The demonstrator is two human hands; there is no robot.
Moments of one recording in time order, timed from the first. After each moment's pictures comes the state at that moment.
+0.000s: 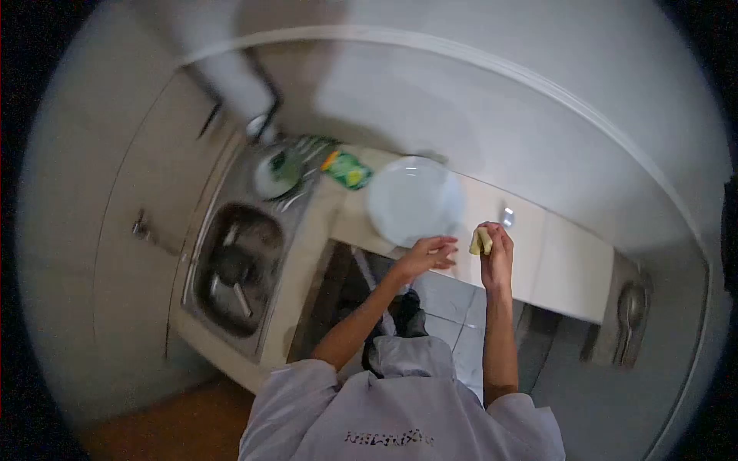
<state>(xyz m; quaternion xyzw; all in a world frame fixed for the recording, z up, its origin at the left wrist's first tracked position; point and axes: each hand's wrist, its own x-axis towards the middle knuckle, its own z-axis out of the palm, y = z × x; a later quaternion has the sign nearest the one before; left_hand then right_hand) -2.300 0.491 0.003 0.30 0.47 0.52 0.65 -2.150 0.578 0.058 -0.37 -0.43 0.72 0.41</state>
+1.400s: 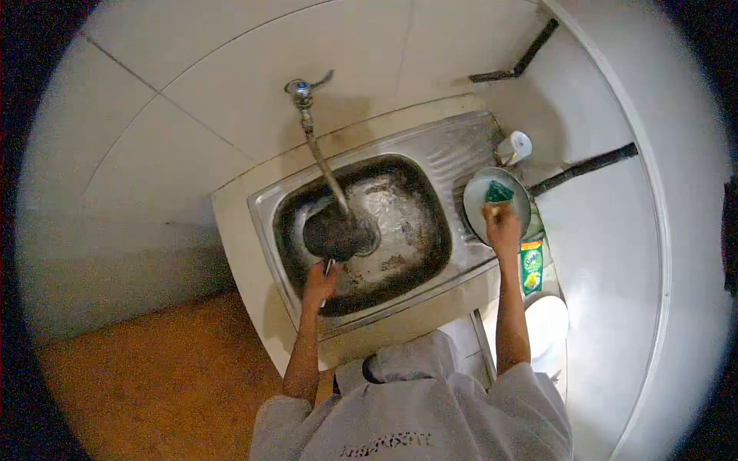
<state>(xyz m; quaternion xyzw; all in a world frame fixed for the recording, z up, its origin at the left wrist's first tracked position) -2.561 0.072 -0.060 -0.17 0.86 0.43 0.20 -2.637 0.466 0.009 -0.14 -0.95 0.28 0.05</state>
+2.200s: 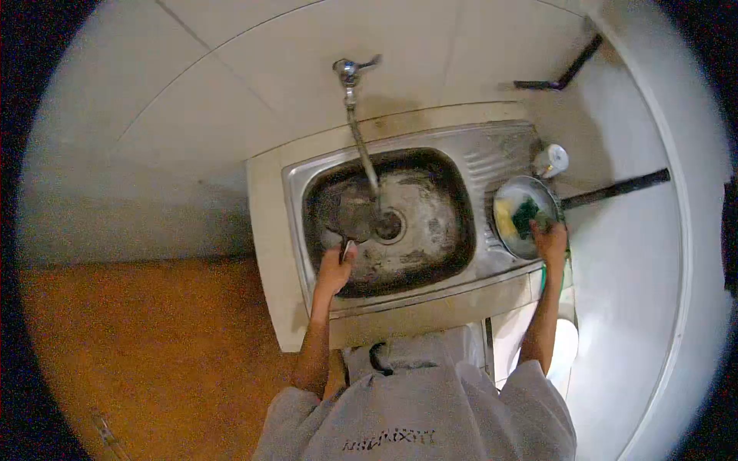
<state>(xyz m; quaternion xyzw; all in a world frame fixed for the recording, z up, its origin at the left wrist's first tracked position) -2.545 0.074 -0.025 -0.10 0.89 0.43 0.09 -2.647 0.567 -0.041 -0.07 -0.99 0.13 0.02</state>
